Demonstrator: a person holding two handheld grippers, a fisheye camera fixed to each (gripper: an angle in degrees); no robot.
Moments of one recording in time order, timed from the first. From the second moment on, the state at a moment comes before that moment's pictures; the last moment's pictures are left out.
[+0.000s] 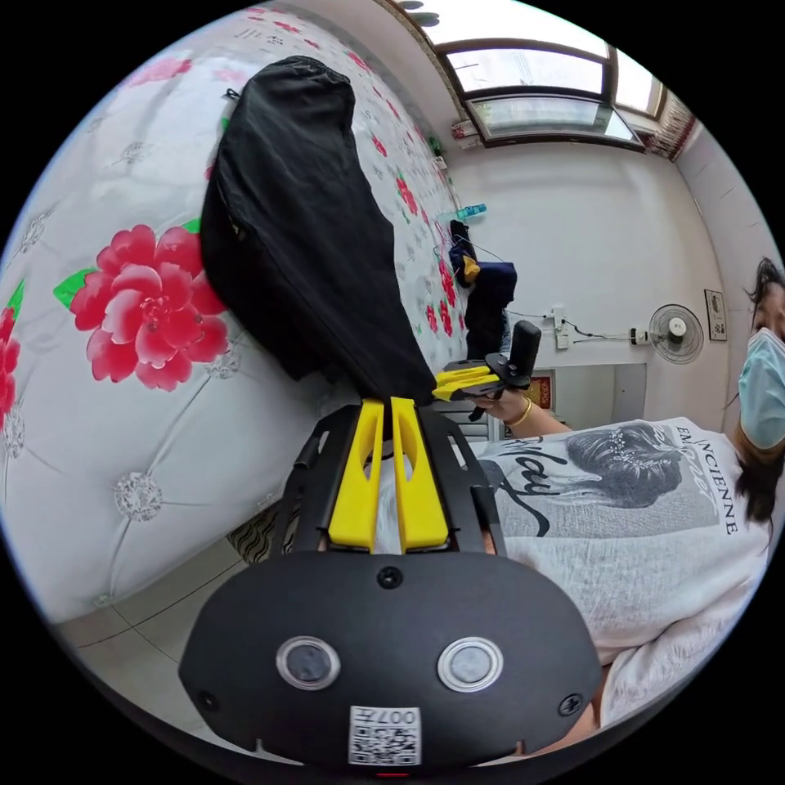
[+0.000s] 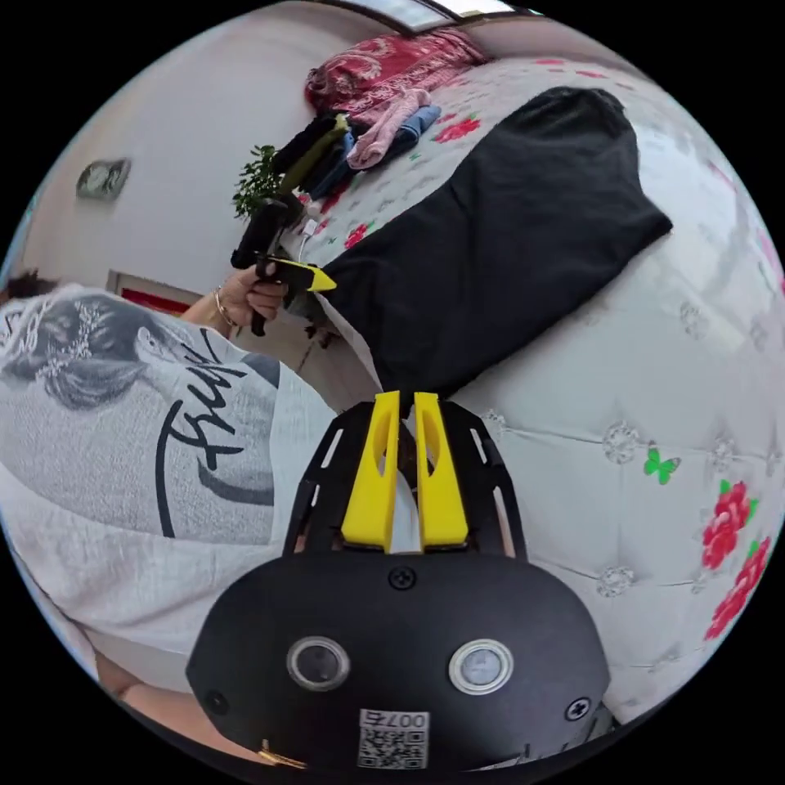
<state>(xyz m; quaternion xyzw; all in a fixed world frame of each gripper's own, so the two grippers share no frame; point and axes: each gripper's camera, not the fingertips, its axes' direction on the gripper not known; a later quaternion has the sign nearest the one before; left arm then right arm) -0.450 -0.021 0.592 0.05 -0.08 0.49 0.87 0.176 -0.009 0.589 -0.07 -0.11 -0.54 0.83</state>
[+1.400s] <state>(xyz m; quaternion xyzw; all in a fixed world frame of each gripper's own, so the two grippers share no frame) -0.439 -0.066 0.596 0.12 -0.17 0.42 0.88 0.110 -0.044 0.646 0.05 -0.10 -0.61 0.78</state>
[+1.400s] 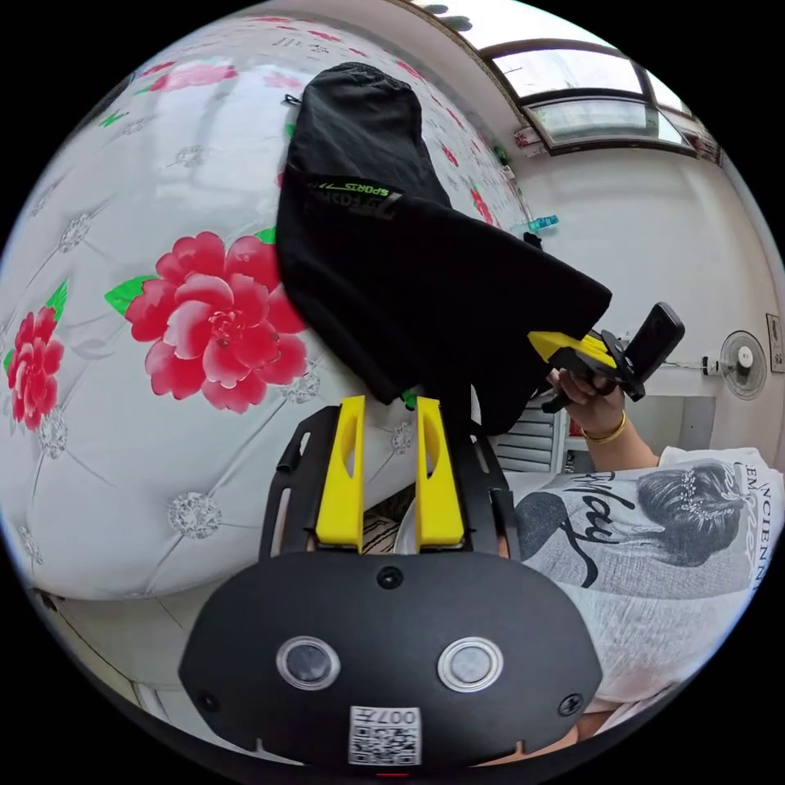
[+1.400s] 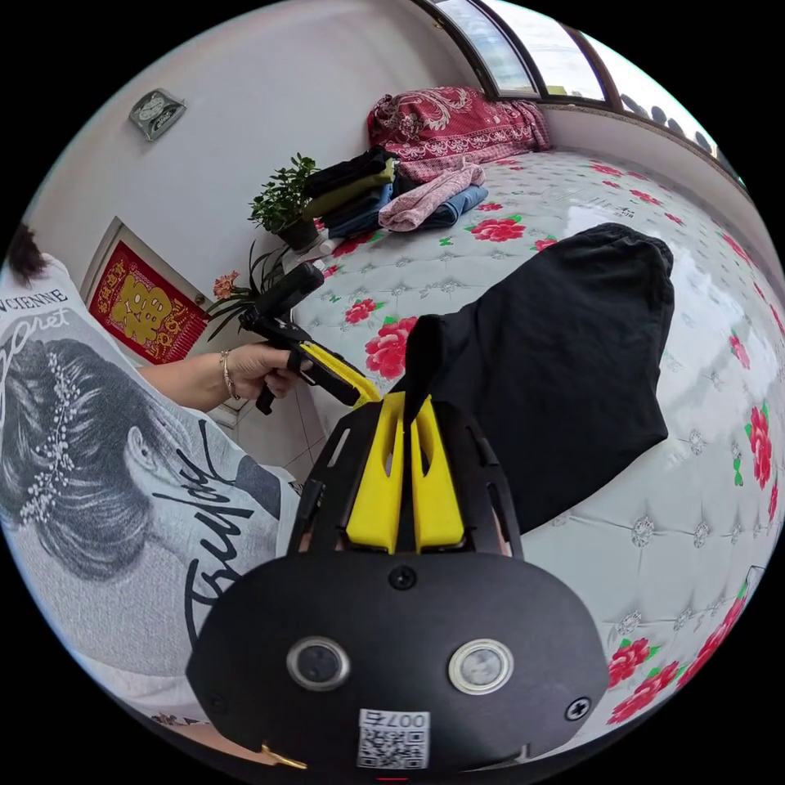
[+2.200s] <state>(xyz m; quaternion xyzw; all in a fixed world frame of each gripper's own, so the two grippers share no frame) -0.442 -0.068 0.548 0.05 -0.25 0.43 0.87 0.023 -0.031 0.795 -0.07 0.01 -0.73 0.68</state>
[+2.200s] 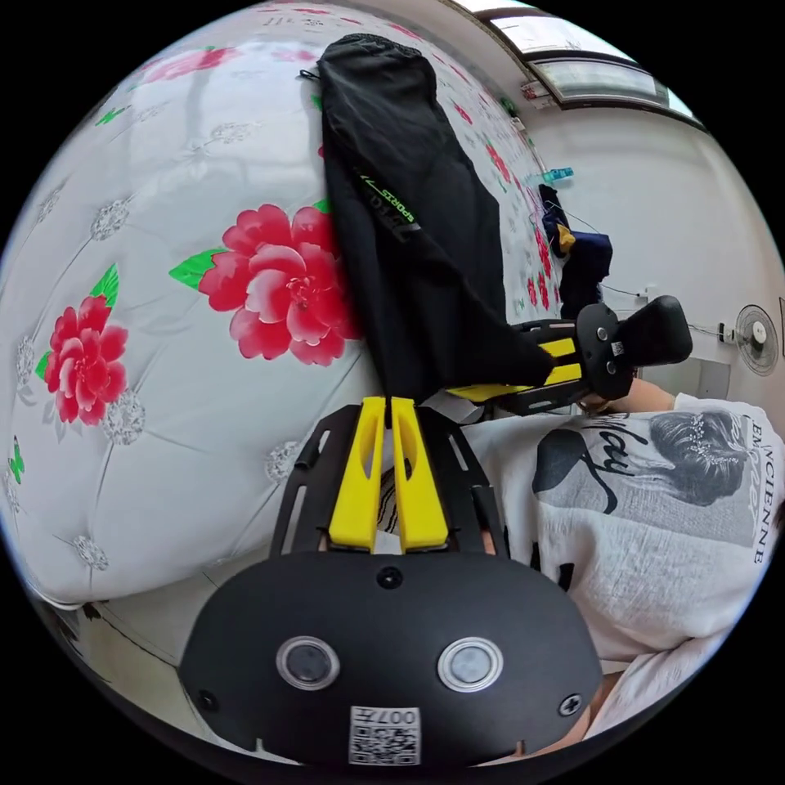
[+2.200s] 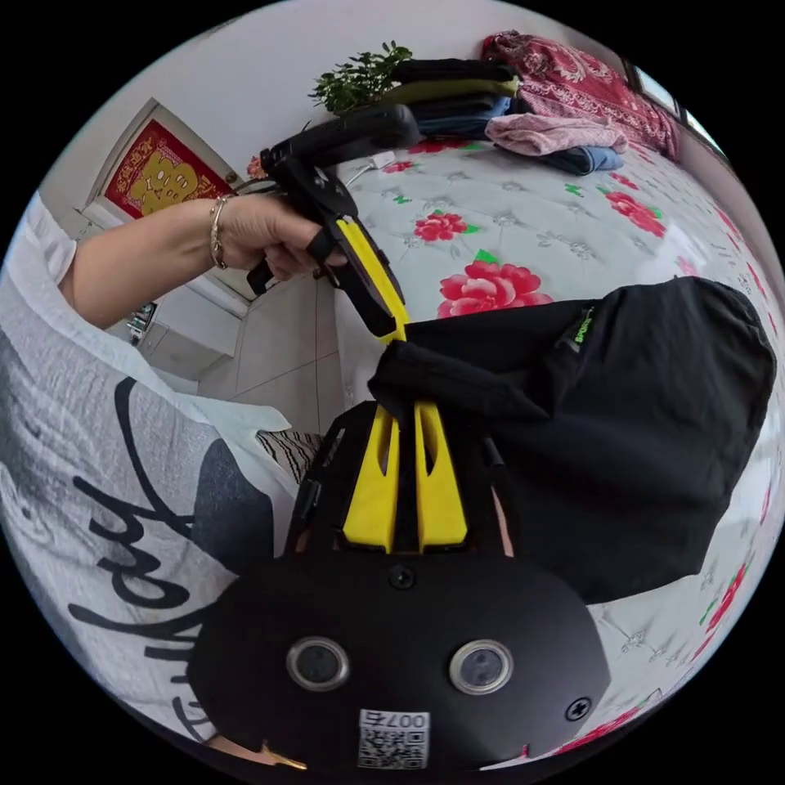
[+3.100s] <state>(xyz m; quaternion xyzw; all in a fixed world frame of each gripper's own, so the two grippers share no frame) -0.407 -0.038 0.522 0.10 -0.22 0.47 0.85 0.073 -0.201 0.677 0.14 -0.05 -0.51 0.85</state>
